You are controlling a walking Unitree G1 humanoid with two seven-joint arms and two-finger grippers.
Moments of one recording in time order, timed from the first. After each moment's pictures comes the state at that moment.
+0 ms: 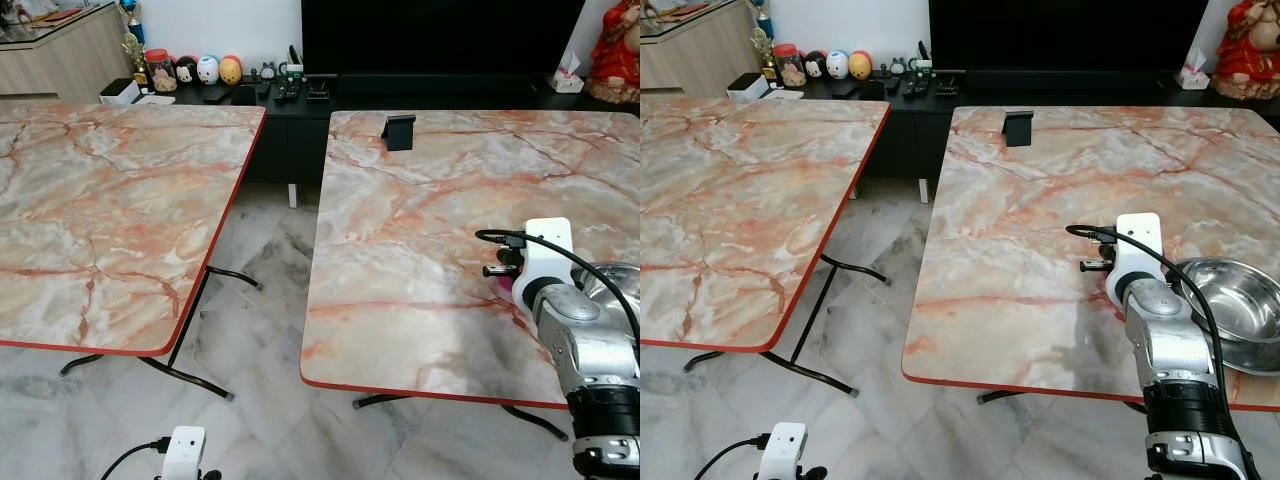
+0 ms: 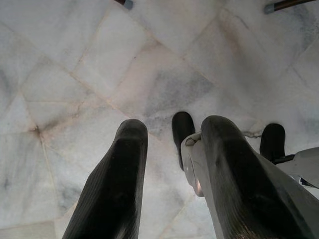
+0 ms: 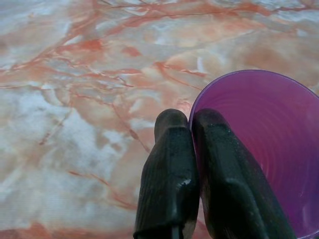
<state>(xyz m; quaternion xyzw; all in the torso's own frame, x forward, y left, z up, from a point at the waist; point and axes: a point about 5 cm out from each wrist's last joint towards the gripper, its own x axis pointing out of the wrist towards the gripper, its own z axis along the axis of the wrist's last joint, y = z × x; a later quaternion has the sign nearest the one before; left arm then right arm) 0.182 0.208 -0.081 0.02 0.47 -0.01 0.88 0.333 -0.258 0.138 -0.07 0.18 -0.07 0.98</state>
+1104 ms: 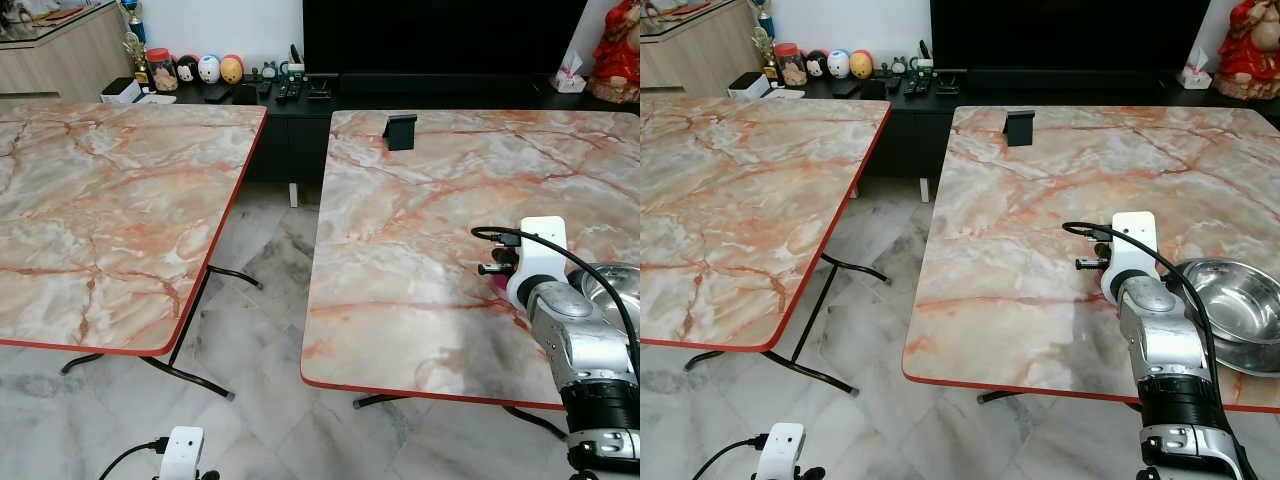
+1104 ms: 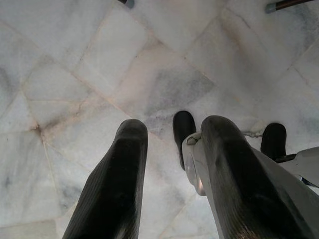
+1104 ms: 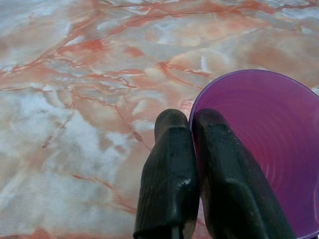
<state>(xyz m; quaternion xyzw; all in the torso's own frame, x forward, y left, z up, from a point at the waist) 0.181 0.209 -0.081 0.02 0.47 -0.01 0.88 0.336 -0.256 0.136 -0.06 0.19 -0.07 0.98</state>
